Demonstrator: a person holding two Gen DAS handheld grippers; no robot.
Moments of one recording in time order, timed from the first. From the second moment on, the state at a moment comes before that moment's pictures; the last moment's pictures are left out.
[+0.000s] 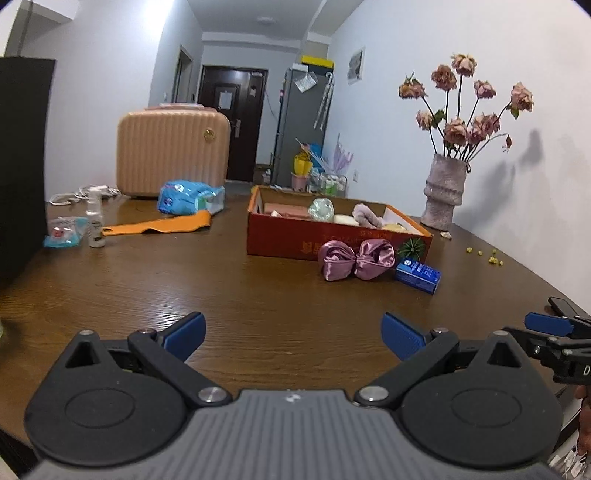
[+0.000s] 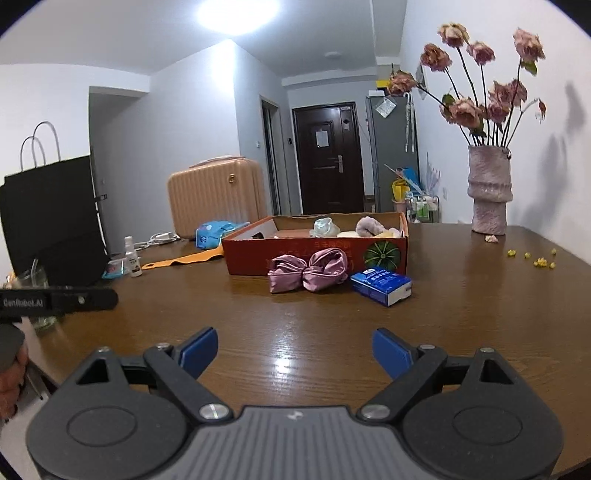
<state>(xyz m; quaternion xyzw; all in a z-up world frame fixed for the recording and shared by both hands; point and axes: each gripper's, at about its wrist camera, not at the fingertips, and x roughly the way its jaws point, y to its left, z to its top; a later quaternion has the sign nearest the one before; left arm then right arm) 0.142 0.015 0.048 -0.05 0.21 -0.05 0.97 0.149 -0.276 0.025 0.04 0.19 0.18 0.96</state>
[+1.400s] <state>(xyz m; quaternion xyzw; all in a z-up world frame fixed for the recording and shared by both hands) 0.375 -0.018 0.002 -0.16 0.36 -0.19 0.90 0.404 -0.262 -0.006 0.17 0.32 0.23 0.90</state>
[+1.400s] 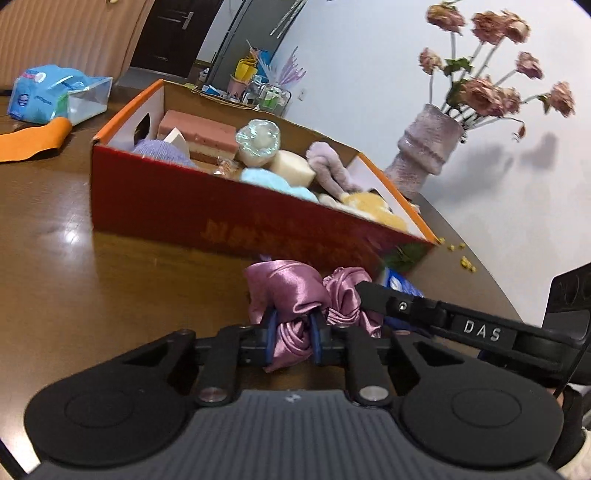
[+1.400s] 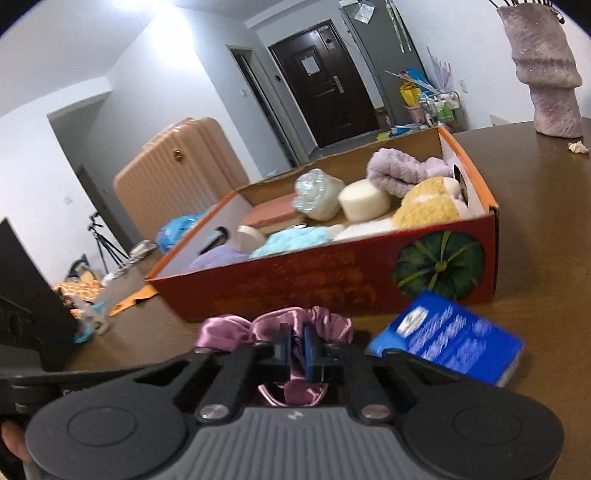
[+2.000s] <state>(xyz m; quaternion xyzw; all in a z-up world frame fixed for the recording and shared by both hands) 0.202 -0.031 0.052 -0.14 0.30 -0.22 0.92 0.216 -0.282 0.040 0.17 0.24 0.24 0.93</state>
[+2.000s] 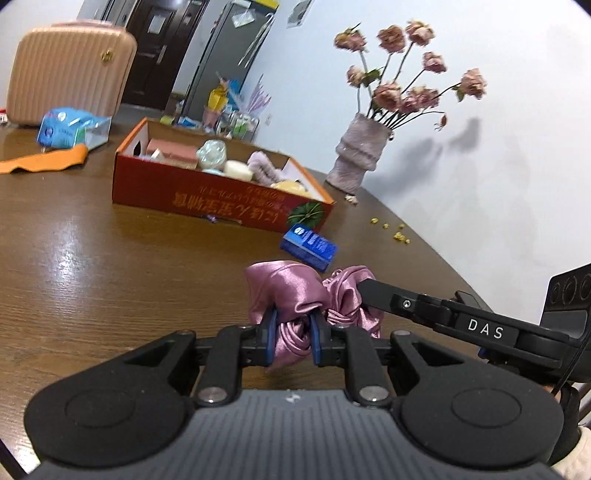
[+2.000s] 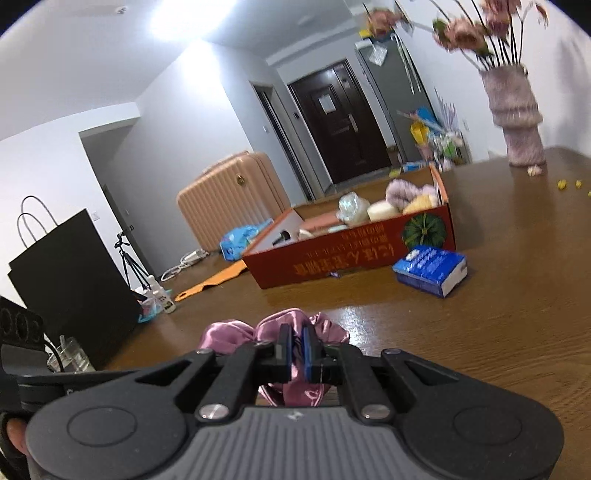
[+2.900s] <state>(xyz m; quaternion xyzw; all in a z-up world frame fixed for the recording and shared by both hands) 0.494 -0.036 0.099 -0.18 0.30 -0.25 0.90 0.491 -0.277 0.107 0.11 0.25 0.21 0.94</state>
